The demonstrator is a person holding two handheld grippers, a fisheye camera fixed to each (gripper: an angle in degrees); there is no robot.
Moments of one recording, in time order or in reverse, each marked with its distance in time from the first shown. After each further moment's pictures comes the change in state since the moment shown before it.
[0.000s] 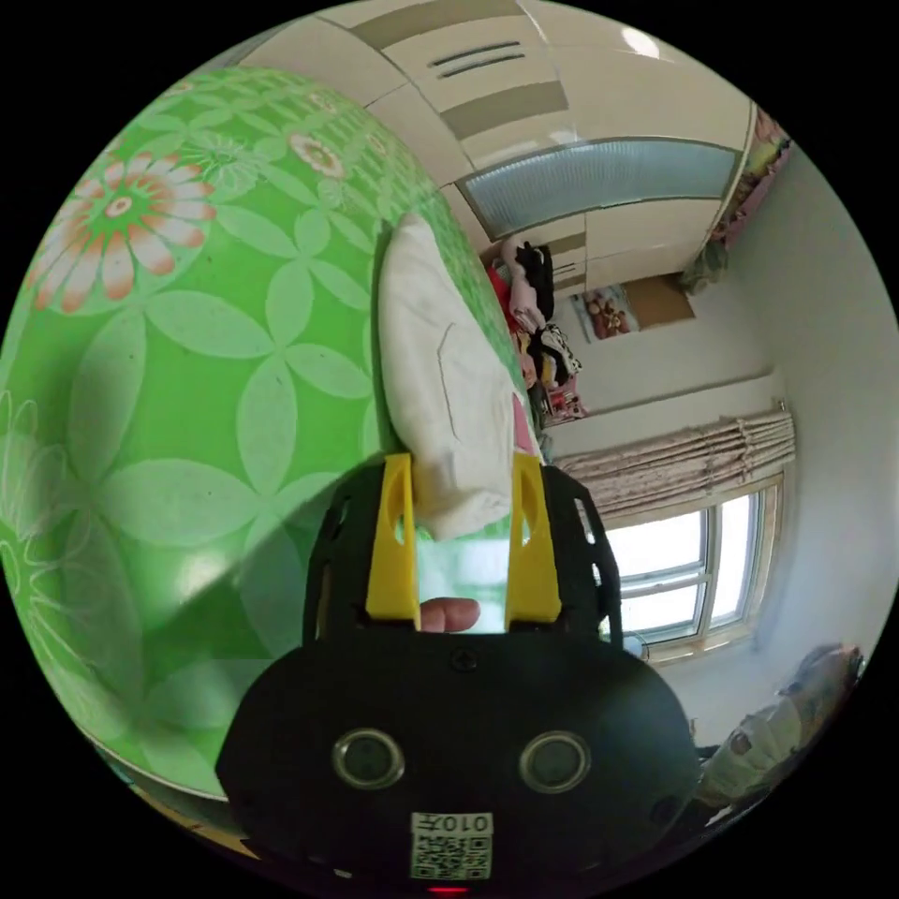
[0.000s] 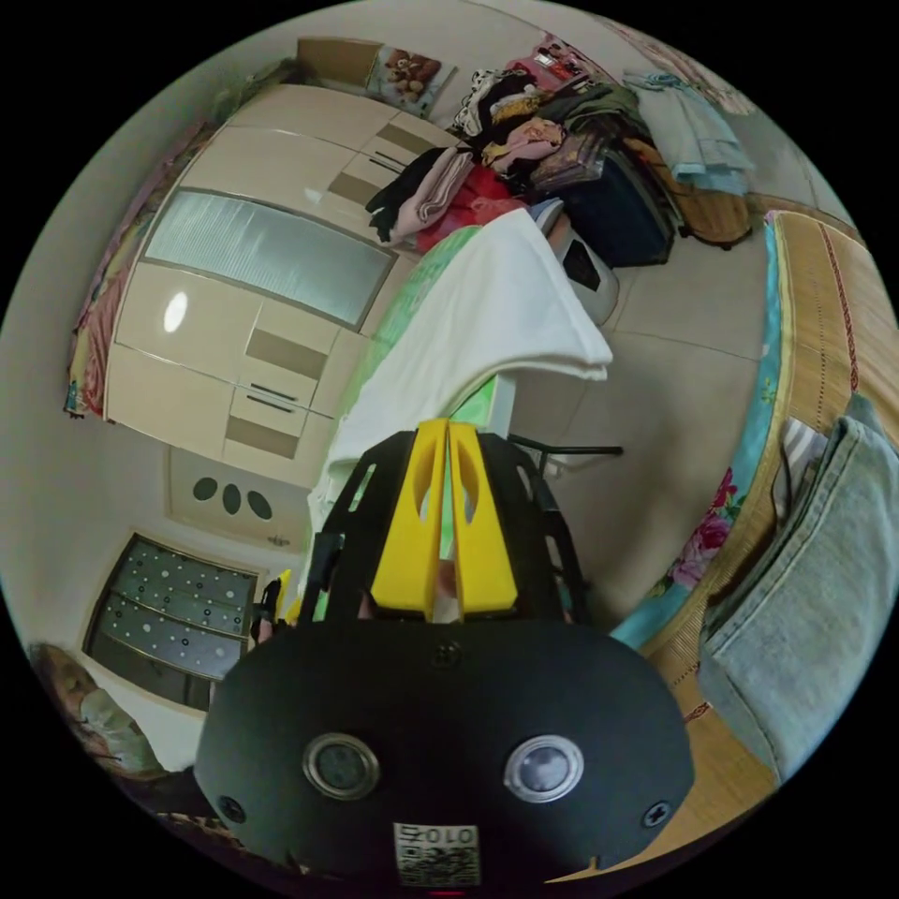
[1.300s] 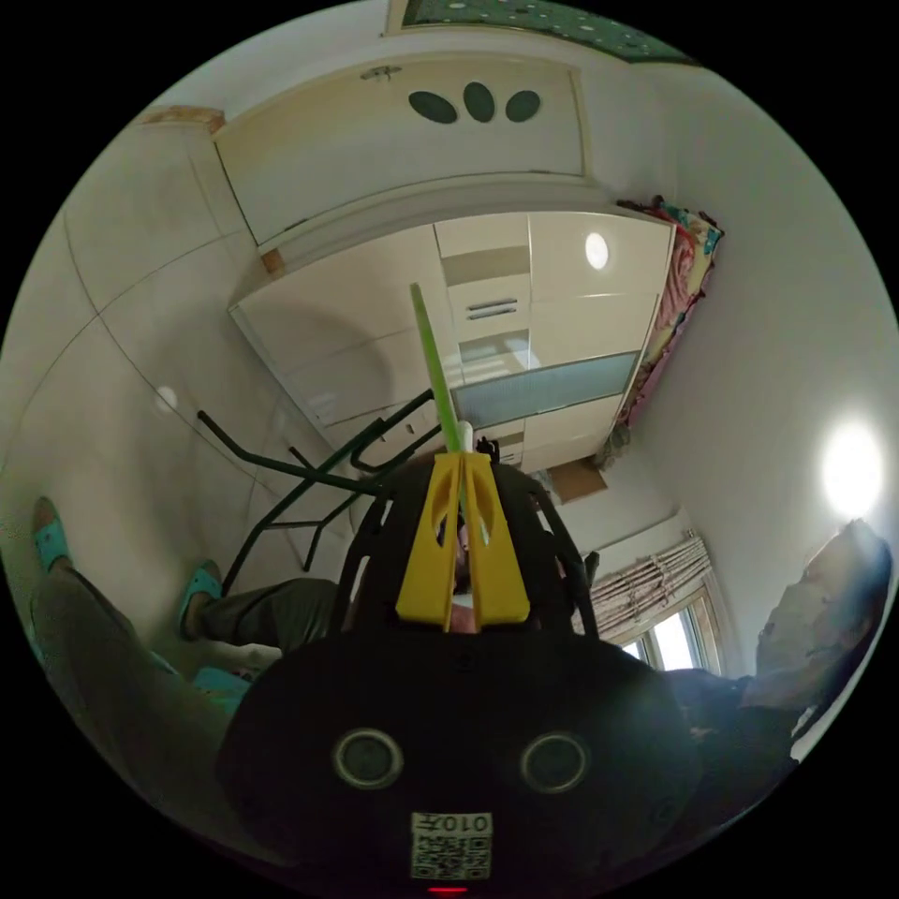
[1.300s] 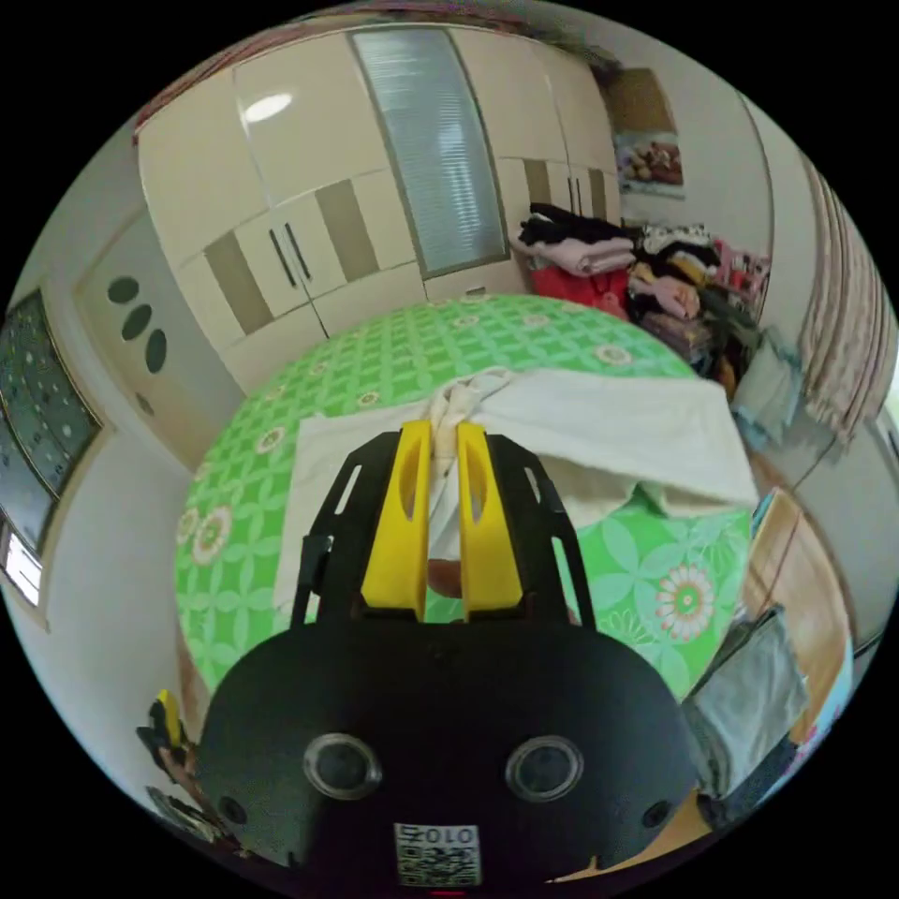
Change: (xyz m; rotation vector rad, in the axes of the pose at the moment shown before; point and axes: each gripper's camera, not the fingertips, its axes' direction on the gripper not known) left arm -0.236 0.287 -0.264 0.670 0.234 -0.132; right arm -0.369 0.093 0.229 0.065 0.502 -0.604
